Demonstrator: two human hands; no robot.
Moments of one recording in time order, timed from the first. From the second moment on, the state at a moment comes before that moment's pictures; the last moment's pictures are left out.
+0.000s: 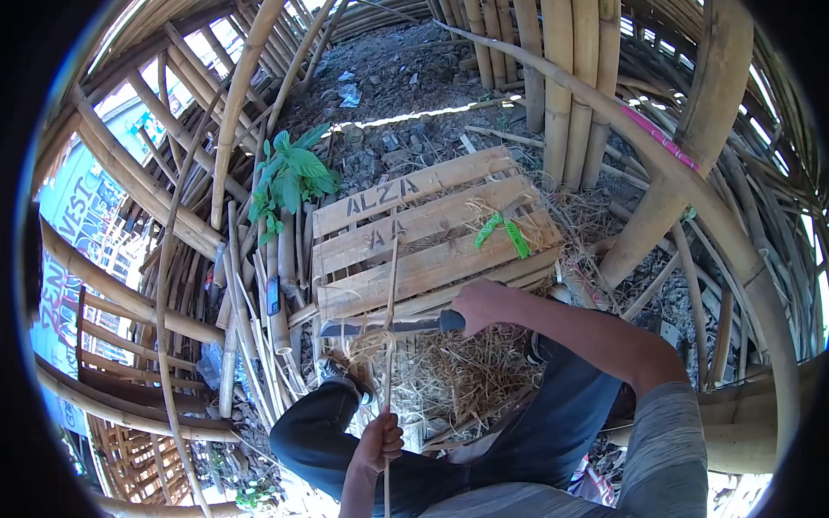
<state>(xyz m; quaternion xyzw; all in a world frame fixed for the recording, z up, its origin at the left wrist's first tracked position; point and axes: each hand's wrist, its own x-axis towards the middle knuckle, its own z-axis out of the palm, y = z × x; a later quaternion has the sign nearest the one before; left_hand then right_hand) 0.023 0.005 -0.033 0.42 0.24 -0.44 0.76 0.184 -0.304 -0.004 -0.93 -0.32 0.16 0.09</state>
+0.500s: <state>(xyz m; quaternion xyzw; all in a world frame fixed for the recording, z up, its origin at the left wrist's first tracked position) 0.015 0.002 -0.028 0.35 0.28 -0.43 0.78 0.178 -0.328 -0.021 -0.91 -0.36 0.18 0.08</state>
